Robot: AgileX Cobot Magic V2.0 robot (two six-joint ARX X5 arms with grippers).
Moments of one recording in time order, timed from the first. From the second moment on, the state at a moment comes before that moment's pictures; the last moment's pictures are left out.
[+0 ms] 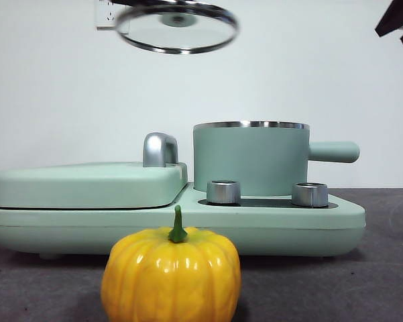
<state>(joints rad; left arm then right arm) -0.51 1.34 1.24 -0.17 0.29 0.09 0.20 0.71 0.74 -0.47 -0.36 -0.12</state>
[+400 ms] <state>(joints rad) -0.35 1.27 1.24 -0.40 0.24 0.13 0.38 0.71 0.74 -0.47 -0.42 -0.12</state>
